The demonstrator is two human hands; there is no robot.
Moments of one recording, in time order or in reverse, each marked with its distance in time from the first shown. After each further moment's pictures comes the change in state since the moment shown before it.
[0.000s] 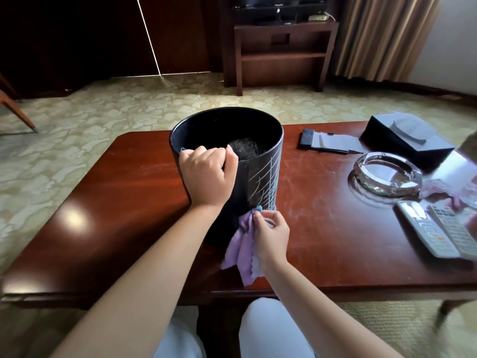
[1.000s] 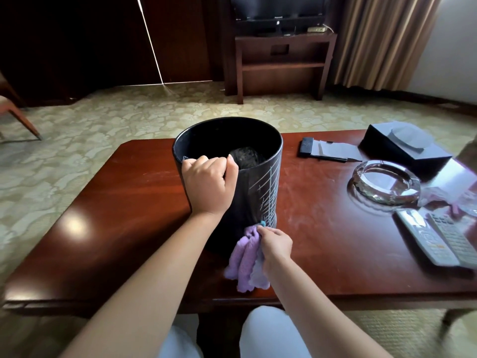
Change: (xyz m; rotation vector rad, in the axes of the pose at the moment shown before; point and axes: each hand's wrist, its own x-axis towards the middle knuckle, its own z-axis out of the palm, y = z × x) left_hand 0.003 0.003 -0.007 -0.017 -0.060 -0.004; right_hand 0.004 -0.018 0.002 0.028 0.126 0.401
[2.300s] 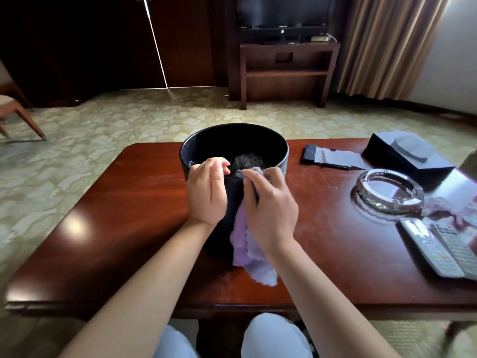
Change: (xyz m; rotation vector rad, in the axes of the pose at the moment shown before) left_hand -0.003 -0.006 -0.020 -0.472 -0.056 -0.238; right_hand -0.061 -0.069 0.021 -0.621 0.155 -1.462
